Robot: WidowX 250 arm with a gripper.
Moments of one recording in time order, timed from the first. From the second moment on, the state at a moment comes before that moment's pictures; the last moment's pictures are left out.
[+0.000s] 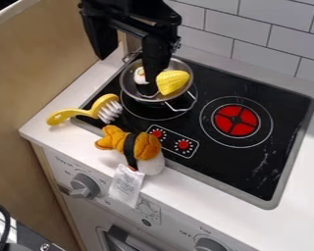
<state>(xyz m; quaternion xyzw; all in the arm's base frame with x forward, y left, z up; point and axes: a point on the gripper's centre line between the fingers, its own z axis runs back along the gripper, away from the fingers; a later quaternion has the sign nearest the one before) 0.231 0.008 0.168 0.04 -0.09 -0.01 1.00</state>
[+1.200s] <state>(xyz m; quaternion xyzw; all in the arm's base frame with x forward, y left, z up) 0.230 -0.016 0.155 0.01 -0.11 -0.28 0.95</state>
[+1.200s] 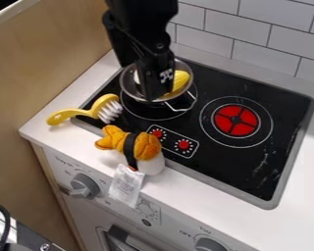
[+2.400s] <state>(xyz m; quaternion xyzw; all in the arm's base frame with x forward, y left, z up) 0.206 0.024 0.137 0.02 -0.08 -0.57 0.82</state>
